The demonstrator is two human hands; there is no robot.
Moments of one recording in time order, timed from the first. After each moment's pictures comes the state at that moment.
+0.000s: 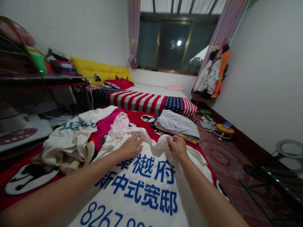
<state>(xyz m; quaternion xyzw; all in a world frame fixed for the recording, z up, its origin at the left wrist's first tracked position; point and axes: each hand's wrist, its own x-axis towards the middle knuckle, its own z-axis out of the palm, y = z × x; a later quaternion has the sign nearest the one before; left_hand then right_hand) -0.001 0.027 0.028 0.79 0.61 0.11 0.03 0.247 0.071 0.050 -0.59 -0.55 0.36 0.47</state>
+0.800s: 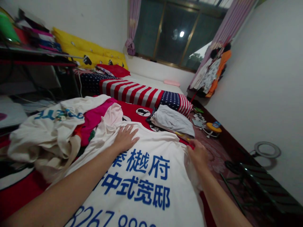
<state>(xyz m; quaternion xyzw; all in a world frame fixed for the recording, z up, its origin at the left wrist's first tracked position) -0.002 0.063 -0.005 0.74 0.66 0.15 -0.03 0.354 0.065 0.036 -0.70 -0.63 0.02 0.34</state>
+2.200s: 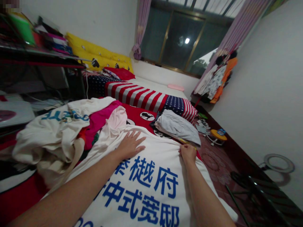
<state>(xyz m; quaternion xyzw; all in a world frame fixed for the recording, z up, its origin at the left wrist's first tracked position) -0.003 0.054 0.003 0.79 0.60 0.16 0.01 0.299 0.118 0.030 -0.75 -0.58 0.10 0.30</state>
